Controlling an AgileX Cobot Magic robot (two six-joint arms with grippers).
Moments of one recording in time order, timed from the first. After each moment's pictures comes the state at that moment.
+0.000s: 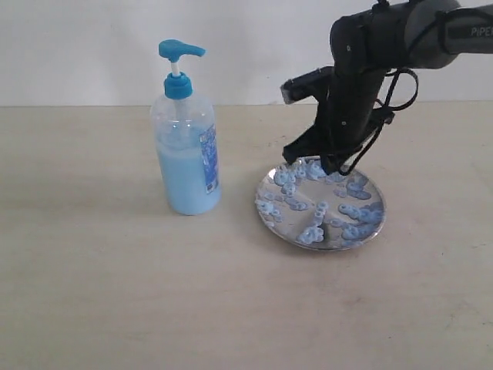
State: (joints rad) left arm -0.05 0.00 0.00 0.26 0.29 -0.86; right arm 0.25 2.12 -1.64 -0.04 0.90 -0.06
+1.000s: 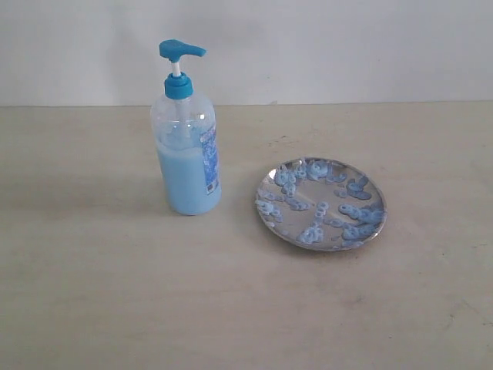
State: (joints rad) left arm -0.05 0.00 0.00 0.26 0.29 -0.86; right arm 0.19 0.03 -0.27 0.03 0.49 -0.04
